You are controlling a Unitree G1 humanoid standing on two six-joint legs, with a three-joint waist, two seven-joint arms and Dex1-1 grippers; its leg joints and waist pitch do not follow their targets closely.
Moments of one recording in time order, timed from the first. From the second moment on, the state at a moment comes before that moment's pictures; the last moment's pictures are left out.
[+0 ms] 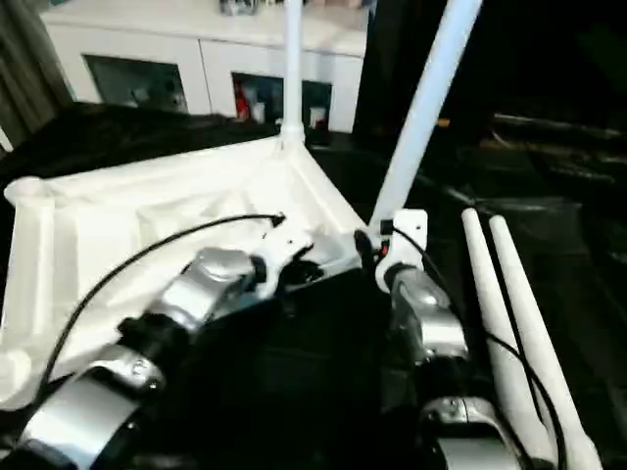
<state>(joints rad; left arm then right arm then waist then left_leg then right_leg) -0.74 0.03 -0.30 0.77 0.11 0.24 -0.70 -0.51 -0.10 -0.11 0.65 0.17 0.14 0.13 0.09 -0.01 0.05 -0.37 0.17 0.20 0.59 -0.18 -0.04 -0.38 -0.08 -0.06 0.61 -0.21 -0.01</state>
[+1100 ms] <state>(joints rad) -0.58 0.30 -0.32 0.53 0.02 0.15 -1.17 -0.31 -0.41 0.09 0.39 0.20 0.13 0.86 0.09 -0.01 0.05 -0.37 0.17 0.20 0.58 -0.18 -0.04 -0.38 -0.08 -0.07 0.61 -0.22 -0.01</state>
